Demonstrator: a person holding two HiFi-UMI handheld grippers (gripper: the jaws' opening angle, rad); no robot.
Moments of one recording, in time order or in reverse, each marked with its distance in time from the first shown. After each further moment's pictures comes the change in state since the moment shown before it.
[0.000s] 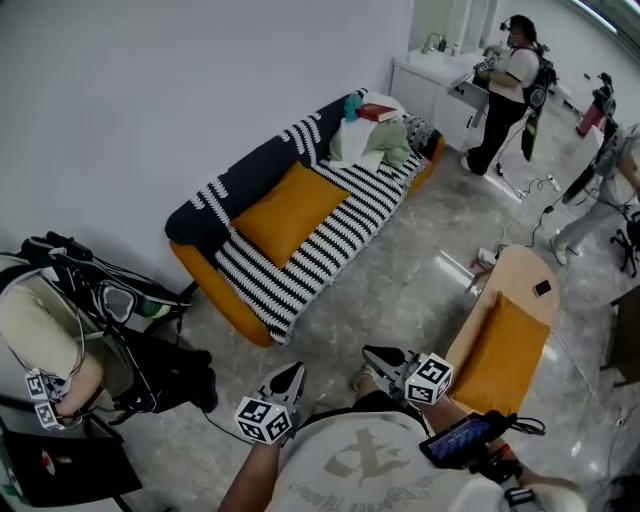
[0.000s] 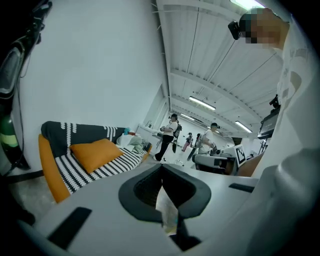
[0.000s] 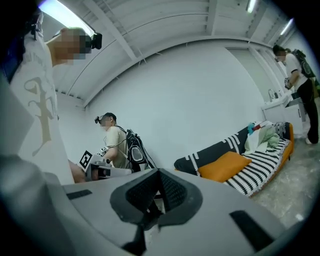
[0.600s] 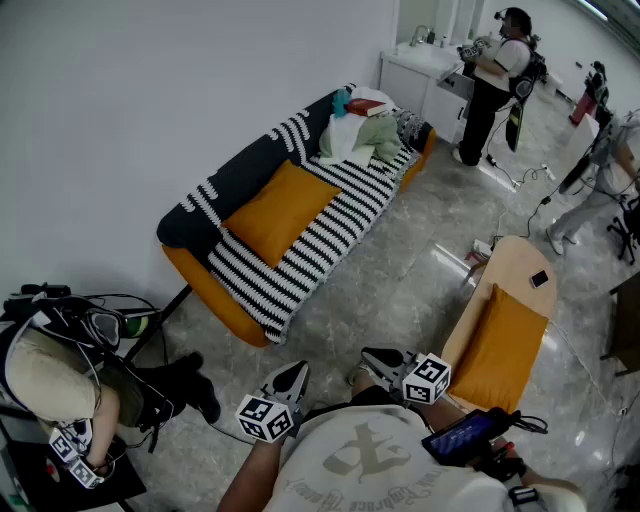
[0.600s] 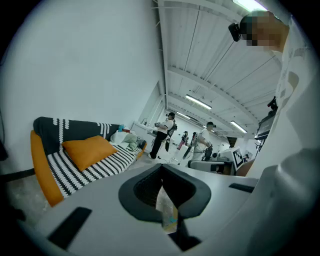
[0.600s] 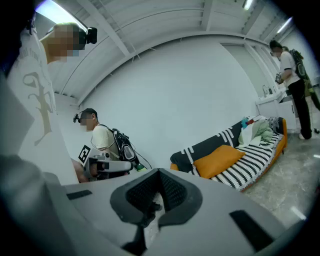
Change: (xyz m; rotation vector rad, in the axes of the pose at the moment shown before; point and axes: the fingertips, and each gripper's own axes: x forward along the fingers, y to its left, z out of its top) left arm 0.019 -0.028 0.004 -0.010 0.030 -0.052; right arm -0.022 -0.008 -0.009 0.044 0.056 -0.044
